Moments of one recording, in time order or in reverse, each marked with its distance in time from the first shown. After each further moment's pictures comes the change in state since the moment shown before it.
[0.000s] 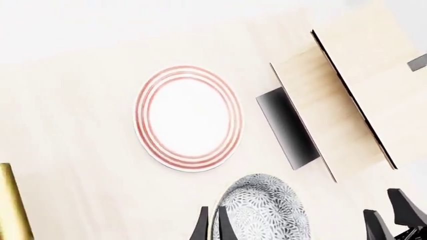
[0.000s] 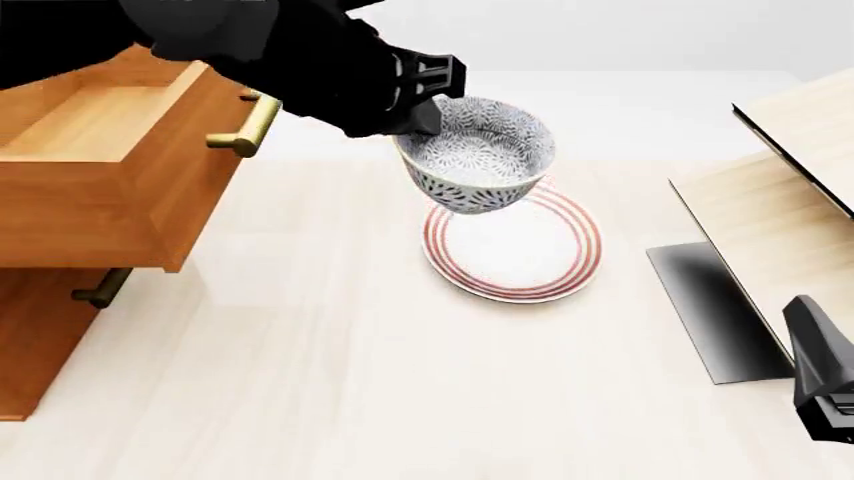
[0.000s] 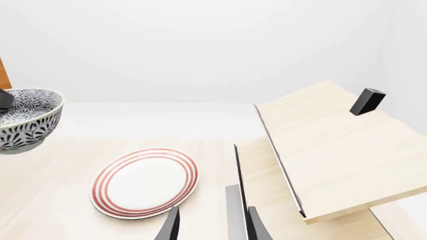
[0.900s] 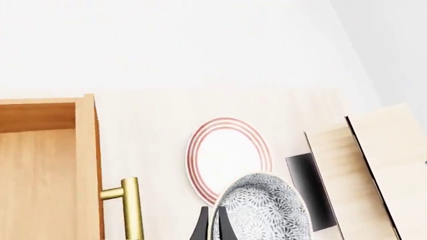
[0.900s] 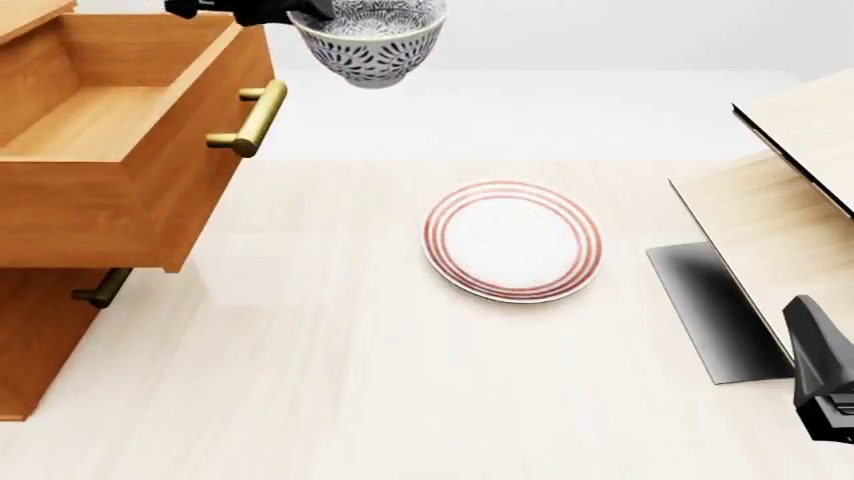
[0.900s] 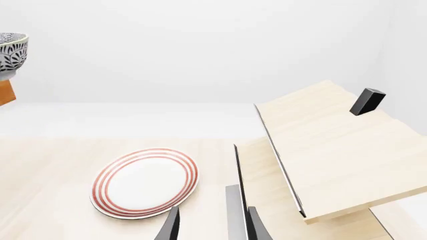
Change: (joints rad) left arm 0.252 0.006 -0.222 0.126 -0.032; right arm 0.000 0.000 0.000 0.000 0.000
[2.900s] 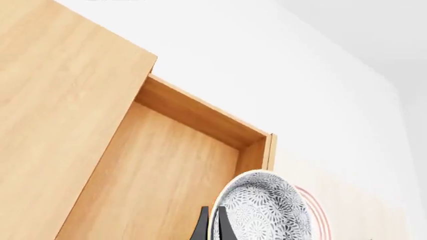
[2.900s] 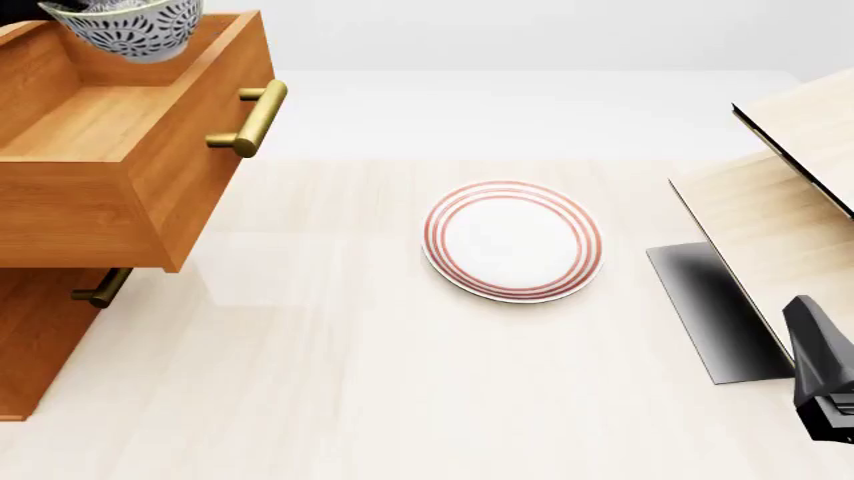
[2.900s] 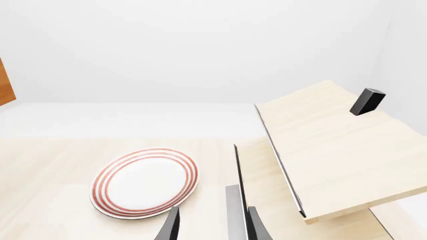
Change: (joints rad) left arm 0.483 -0.195 0.195 -0.041 -0.073; right arm 0.000 0.000 0.000 0.000 0.000
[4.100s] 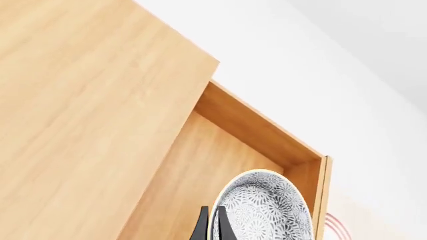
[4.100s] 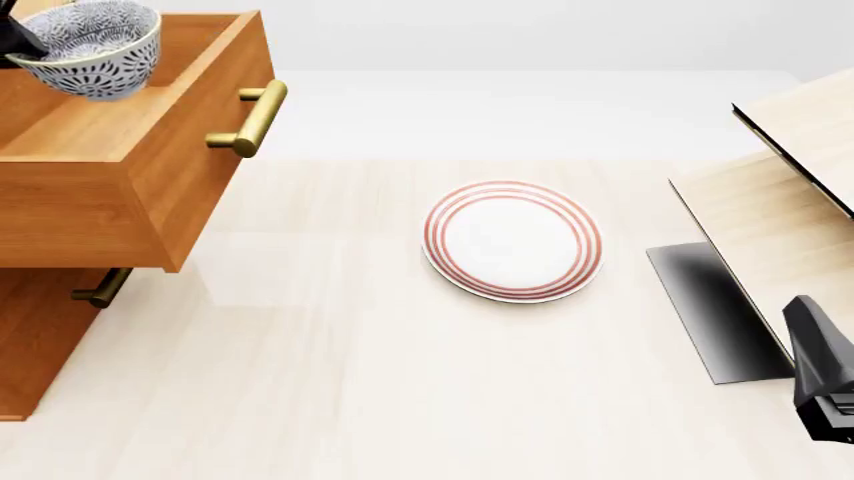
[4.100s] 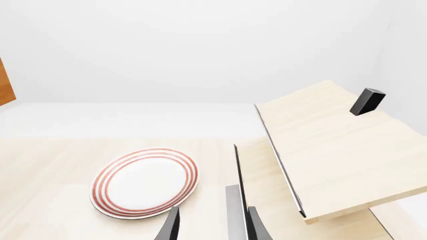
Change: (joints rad) left arm 0.139 -0.011 0.153 -0.120 0.001; right arm 0.000 0.000 0.000 0.000 0.000
